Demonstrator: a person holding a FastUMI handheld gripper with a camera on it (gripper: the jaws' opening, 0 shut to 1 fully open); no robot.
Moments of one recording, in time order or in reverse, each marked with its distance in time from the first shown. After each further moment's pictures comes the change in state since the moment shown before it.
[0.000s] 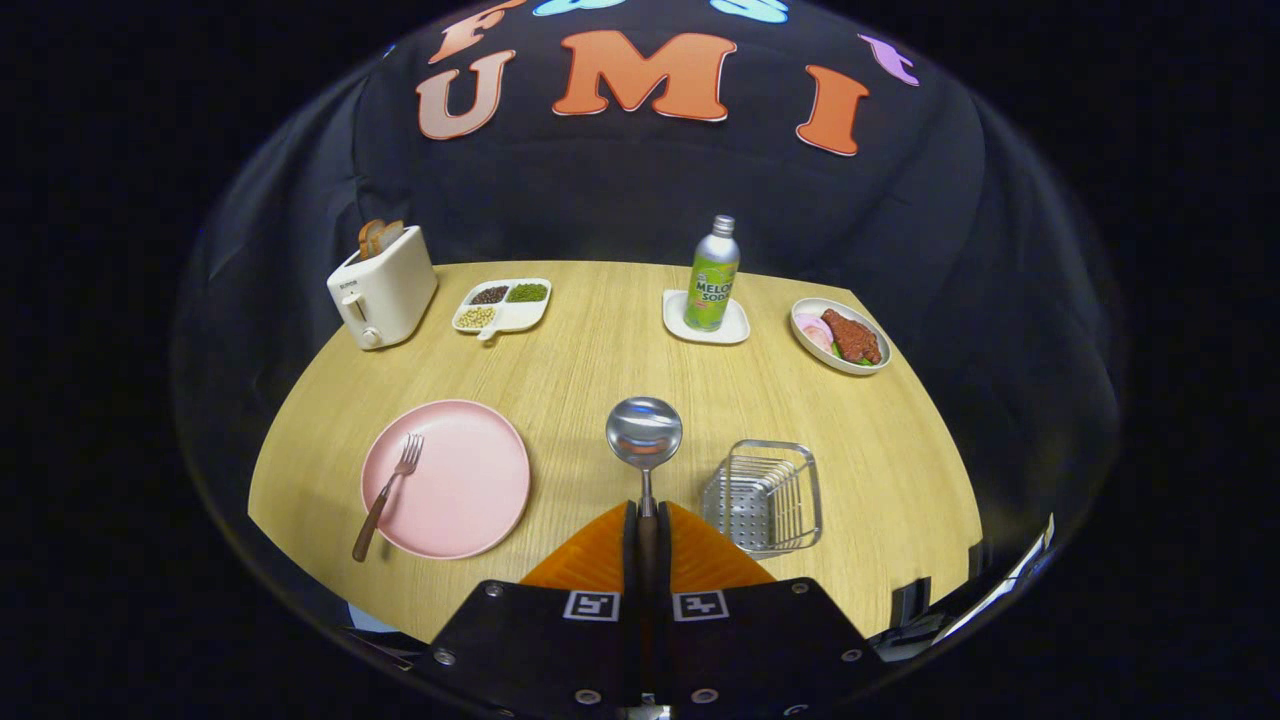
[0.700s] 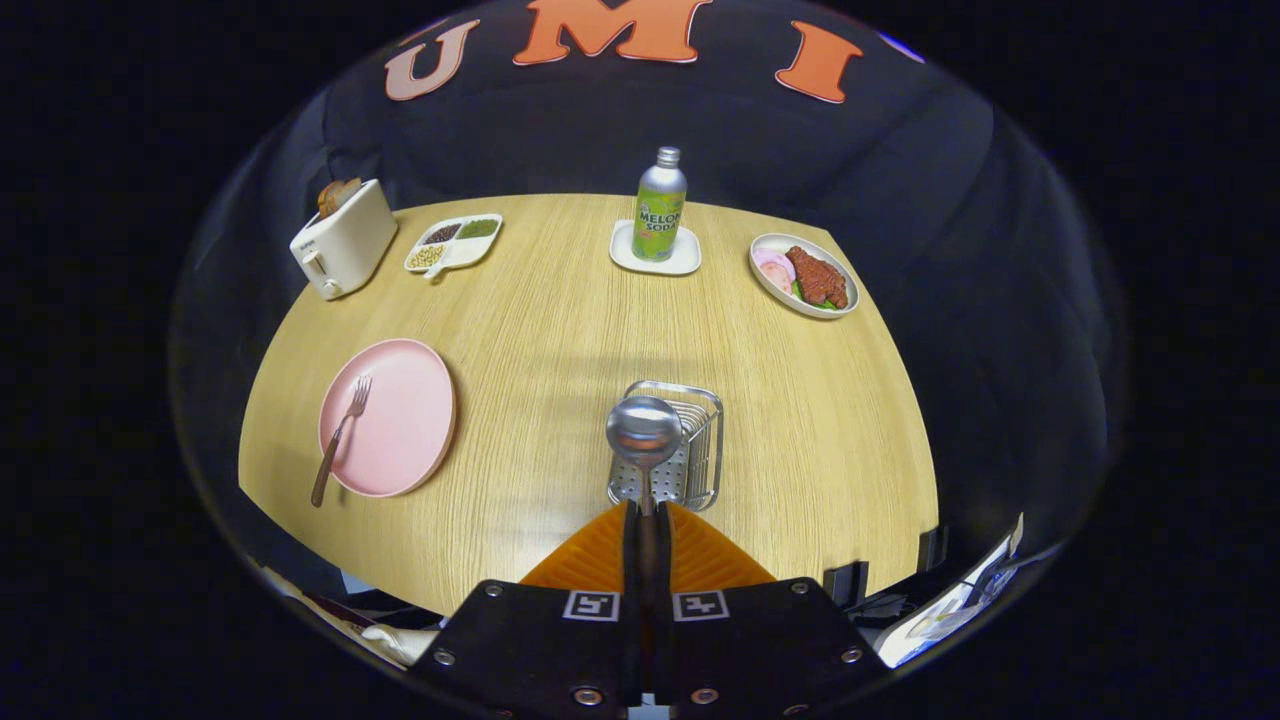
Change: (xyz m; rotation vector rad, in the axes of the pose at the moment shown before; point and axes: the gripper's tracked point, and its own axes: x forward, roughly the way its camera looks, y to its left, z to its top) arm 0.002 -0.060 -0.028 -0.045 0.267 -0.023
